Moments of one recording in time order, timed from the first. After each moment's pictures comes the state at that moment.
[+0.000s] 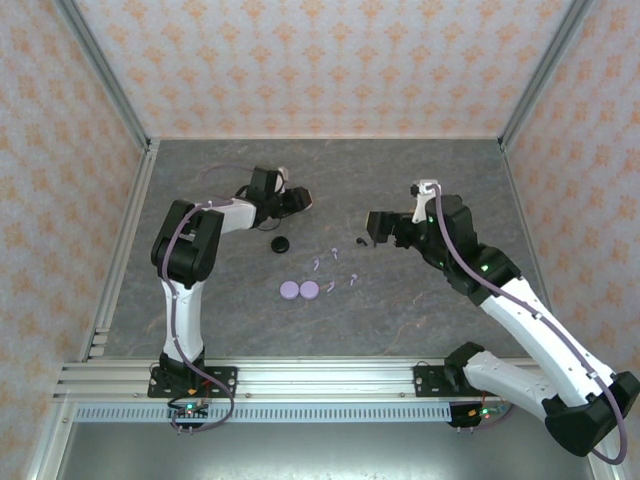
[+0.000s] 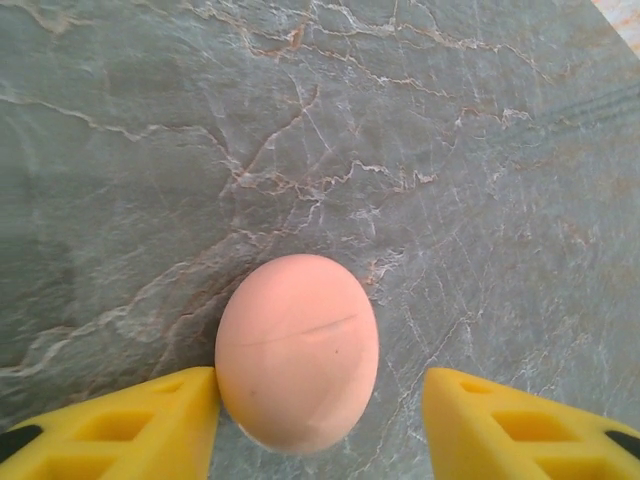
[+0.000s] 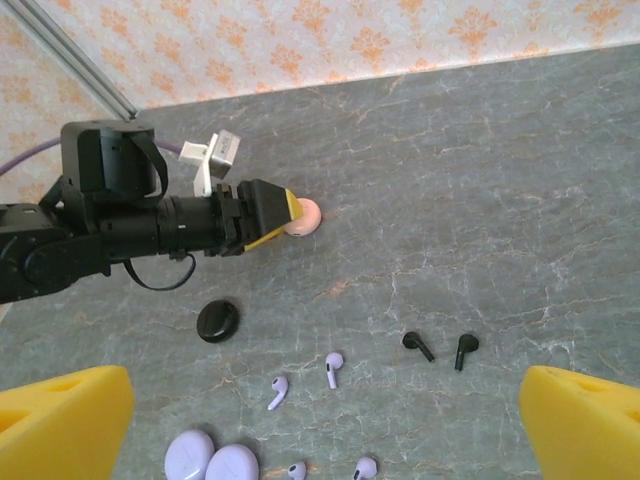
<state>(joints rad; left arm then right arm) -0.25 2.11 1.29 0.08 0.34 -0.66 0.56 0.93 0.98 -0.53 0.05 0.43</state>
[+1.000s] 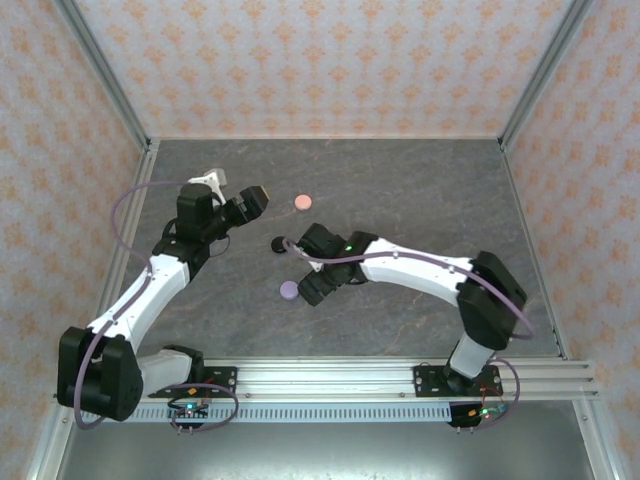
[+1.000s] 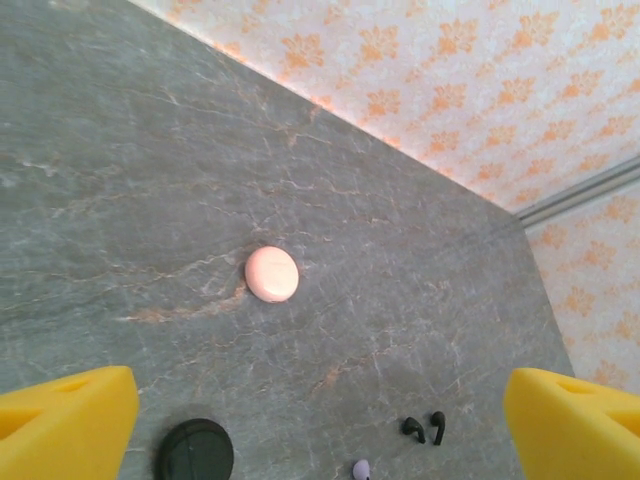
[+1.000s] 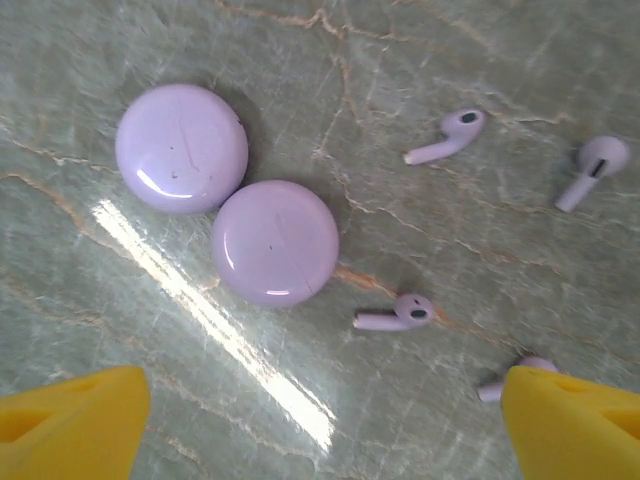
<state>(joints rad) -0.15 1.17 0.78 -0.05 0.22 -0.66 0.97 1.71 1.24 -0.77 0.05 0.15</state>
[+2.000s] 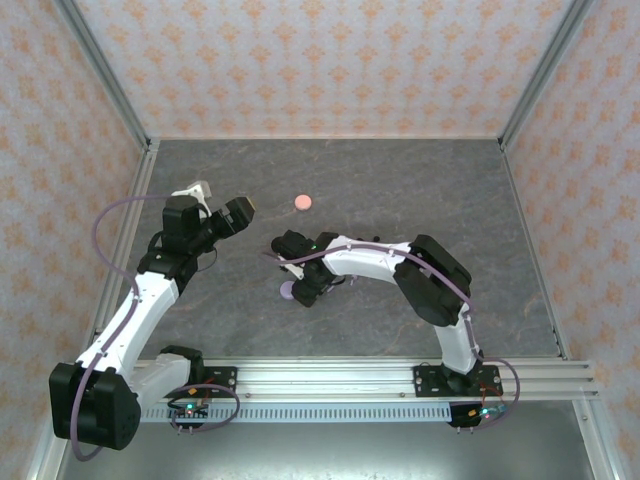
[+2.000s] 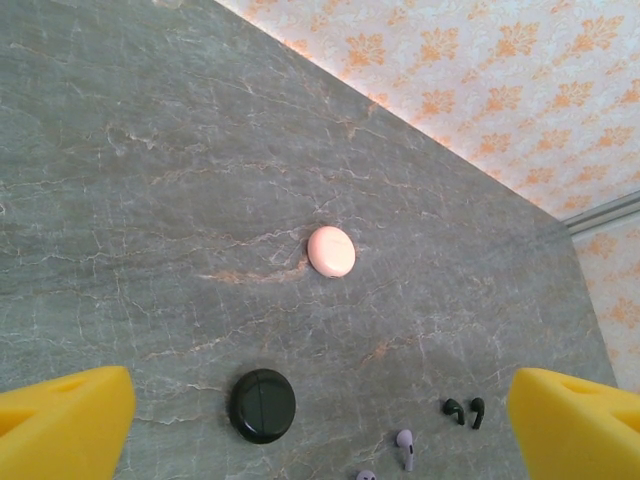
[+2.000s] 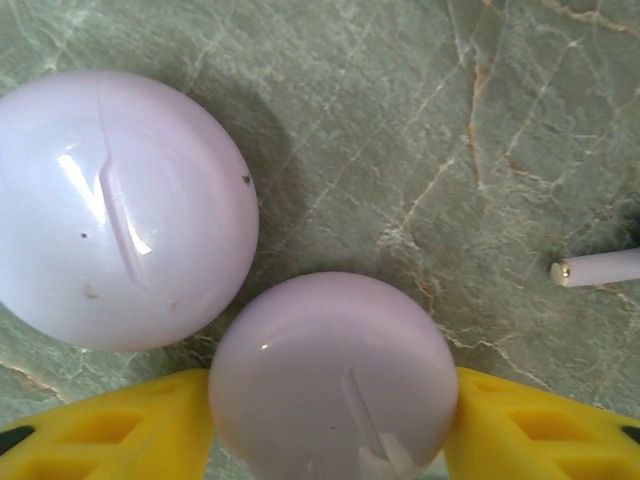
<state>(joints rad) -0.10 1.03 0.74 -0.21 0.18 -0.64 0.98 2.01 1.40 -0.78 0.01 0.04</state>
